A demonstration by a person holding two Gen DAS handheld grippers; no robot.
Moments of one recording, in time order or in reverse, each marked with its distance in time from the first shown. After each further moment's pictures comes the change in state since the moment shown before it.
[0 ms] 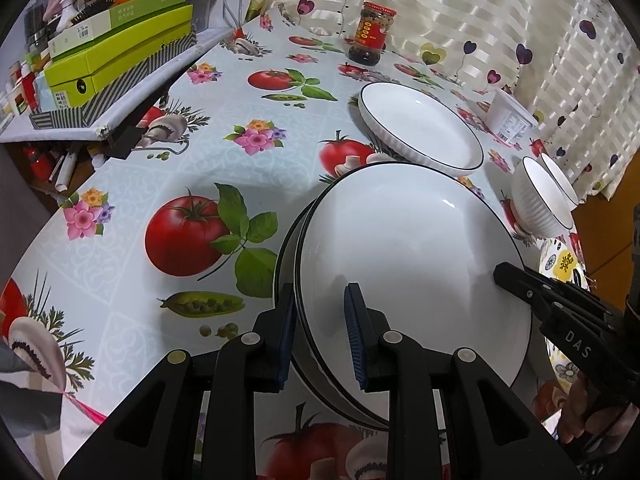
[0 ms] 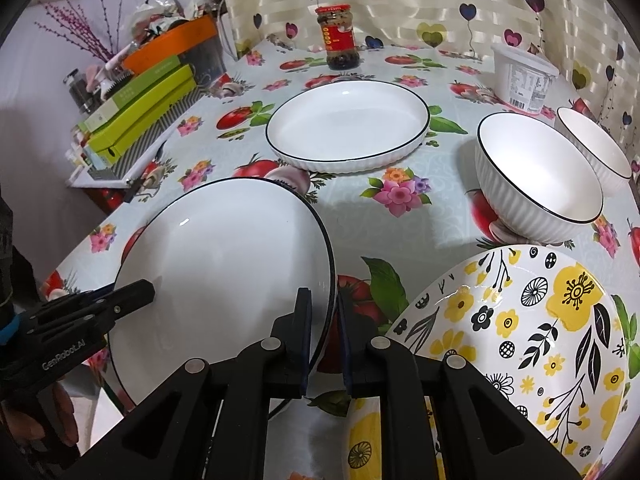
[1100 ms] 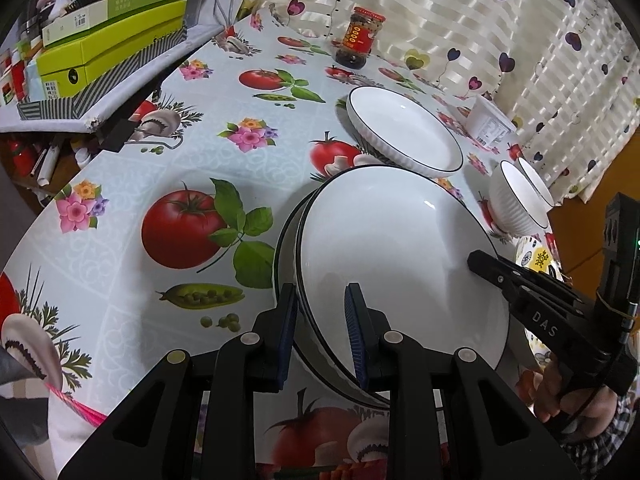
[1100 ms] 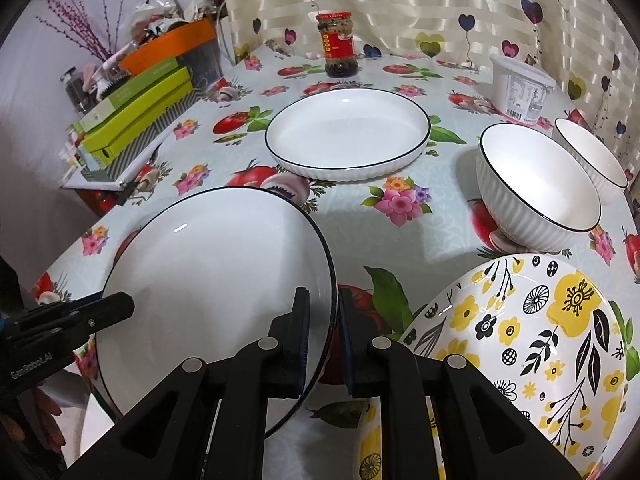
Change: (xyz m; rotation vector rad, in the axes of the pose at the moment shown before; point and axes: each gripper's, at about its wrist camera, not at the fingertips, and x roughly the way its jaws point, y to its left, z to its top) left arm -0.012 0.015 -0.003 -0.011 0.005 -0.106; right arm 0.005 0.005 -0.001 -0.013 -0.036 -0.035
